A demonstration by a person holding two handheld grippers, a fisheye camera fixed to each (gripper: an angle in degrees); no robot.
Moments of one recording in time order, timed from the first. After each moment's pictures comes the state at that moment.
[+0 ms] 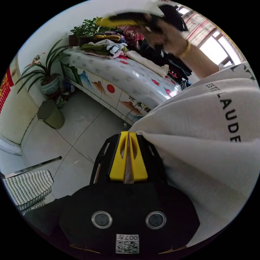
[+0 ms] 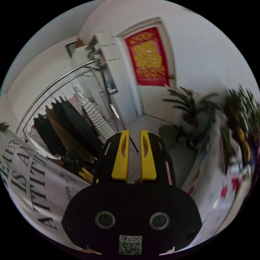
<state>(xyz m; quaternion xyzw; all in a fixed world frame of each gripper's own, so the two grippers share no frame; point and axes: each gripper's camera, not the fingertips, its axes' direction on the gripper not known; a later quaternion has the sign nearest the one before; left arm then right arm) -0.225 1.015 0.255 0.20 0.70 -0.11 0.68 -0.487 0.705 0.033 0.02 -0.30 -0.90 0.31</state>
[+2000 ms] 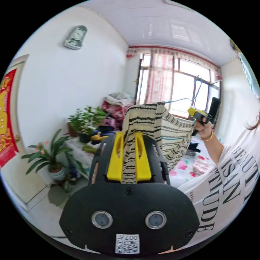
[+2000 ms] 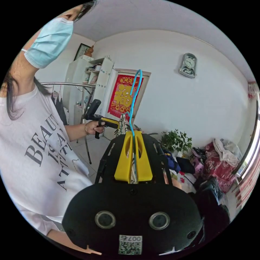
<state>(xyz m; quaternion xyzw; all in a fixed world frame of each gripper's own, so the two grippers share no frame) -0.484 0.847 0.033 0.55 0.56 -0.27 0.56 -0.100 0.497 -0.227 0.35 -0.34 -0.82 0.28</state>
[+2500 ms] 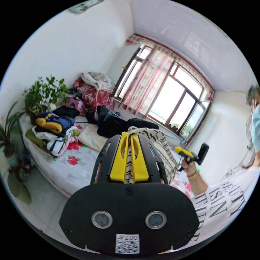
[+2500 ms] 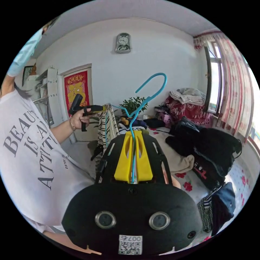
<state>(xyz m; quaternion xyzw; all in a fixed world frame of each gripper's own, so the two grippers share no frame) -0.428 0.580 -0.071 0.48 0.72 -0.23 0.45 0.018 0.219 -0.184 0.37 -0.33 -0.68 0.54</state>
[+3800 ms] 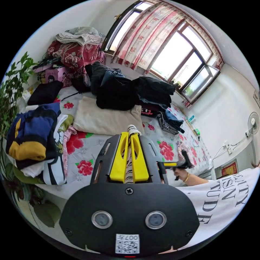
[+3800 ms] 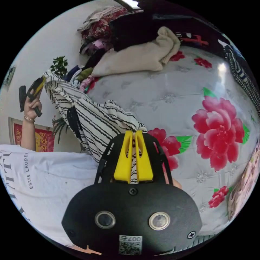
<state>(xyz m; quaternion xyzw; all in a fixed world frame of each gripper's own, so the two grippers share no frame) -0.325 0.178 0.029 0.39 0.73 0.03 0.57 -0.046 0.028 0.046 0.07 -0.23 -0.39 0.89</state>
